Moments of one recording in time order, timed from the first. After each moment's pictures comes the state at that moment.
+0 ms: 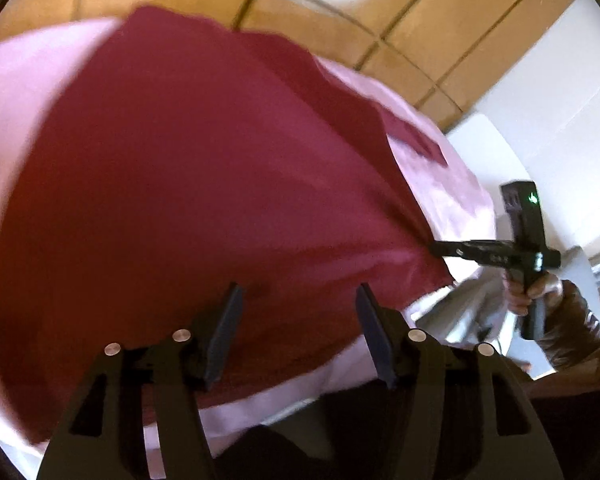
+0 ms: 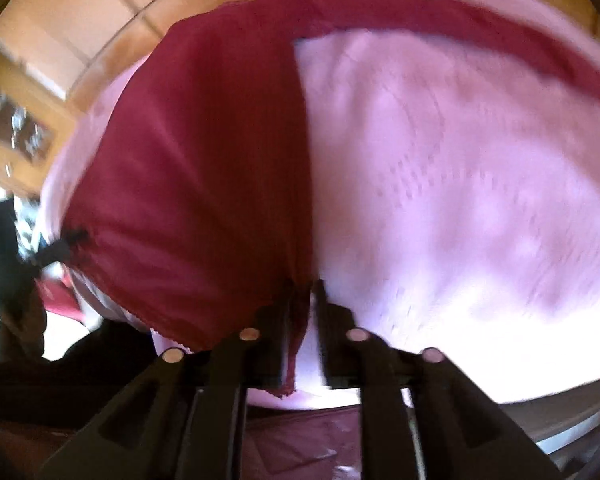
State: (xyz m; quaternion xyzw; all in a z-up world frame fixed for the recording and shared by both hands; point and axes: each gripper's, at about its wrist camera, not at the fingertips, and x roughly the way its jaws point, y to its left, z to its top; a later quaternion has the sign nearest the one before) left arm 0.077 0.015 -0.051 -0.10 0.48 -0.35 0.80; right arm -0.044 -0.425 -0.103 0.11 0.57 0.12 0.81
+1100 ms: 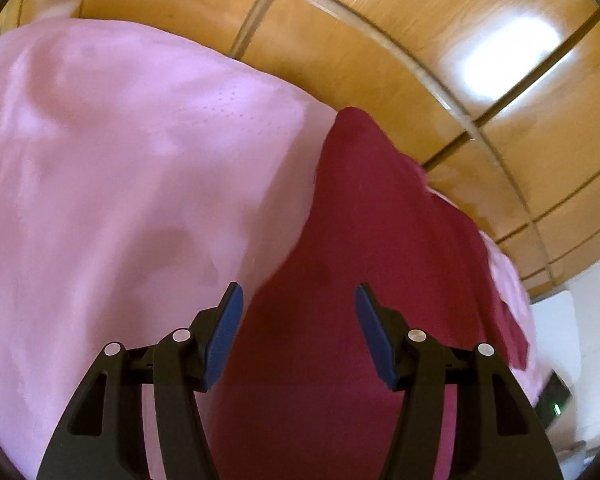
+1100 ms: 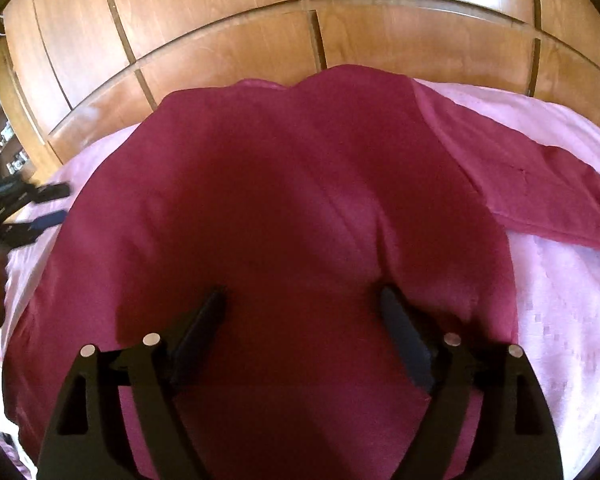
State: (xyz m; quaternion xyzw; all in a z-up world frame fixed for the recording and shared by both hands) left arm 0.313 0.099 -0.078 -0.23 0.47 -0.13 0.84; right arm 0.119 -0.336 -0.149 0.08 0.42 0.07 0.90
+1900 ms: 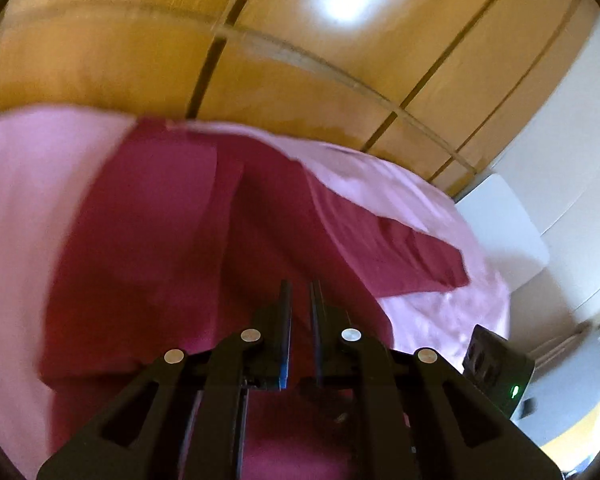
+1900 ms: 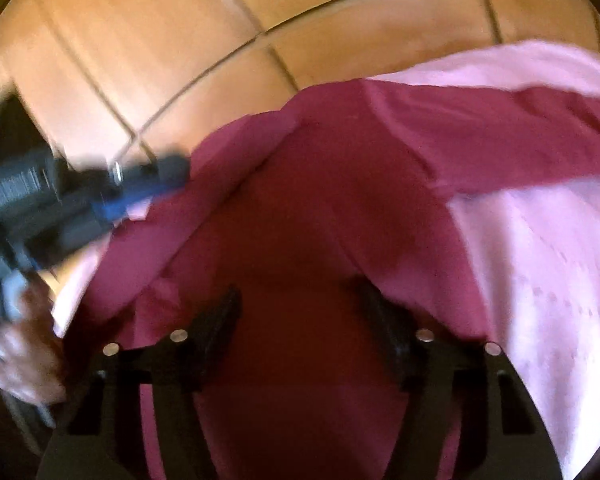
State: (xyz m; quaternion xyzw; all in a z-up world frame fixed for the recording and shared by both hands) left arm 0.271 -0.112 -0.035 -0.14 0.45 -0.36 0.80; right arm 0.111 -0.375 -0.143 0.25 0.37 0.09 0.89
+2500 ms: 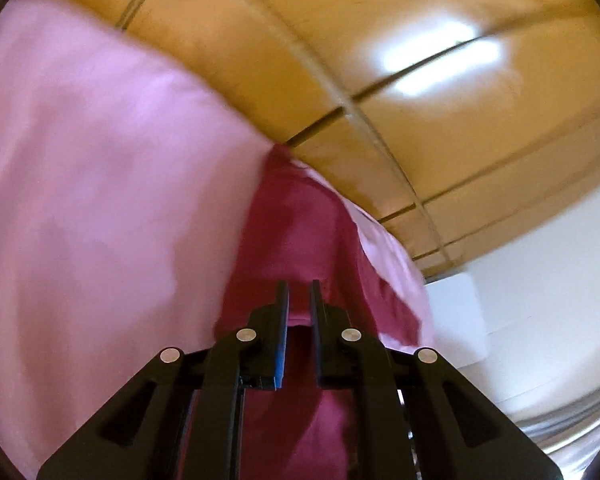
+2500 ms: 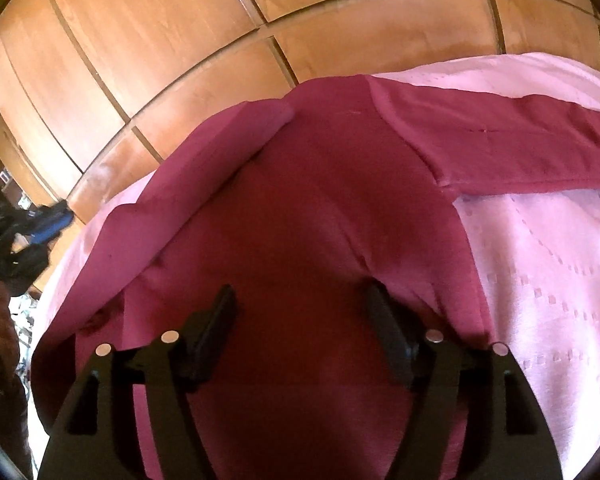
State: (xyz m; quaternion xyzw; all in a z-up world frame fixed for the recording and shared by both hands) left arm 0.287 0.063 -0.039 -0.35 0.47 -0.31 0.75; right arm 0.126 -0.353 -0.143 0.20 0.39 0.08 0.90
